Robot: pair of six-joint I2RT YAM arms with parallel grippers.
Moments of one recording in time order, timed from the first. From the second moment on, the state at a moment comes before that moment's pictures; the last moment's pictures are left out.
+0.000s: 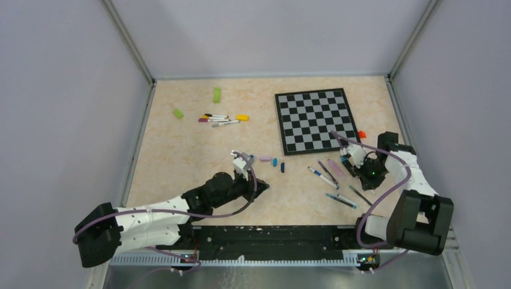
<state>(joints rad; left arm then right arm) -1.04 0.96 0.32 0.35 -0.05 -0.51 -0.23 1.22 0.73 -0.97 -0.22 -1.02</state>
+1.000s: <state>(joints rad) -1.03 0.94 0.28 0.40 -0.04 -0.50 -0.23 1.38 0.73 -0.86 -0.22 -1.00</state>
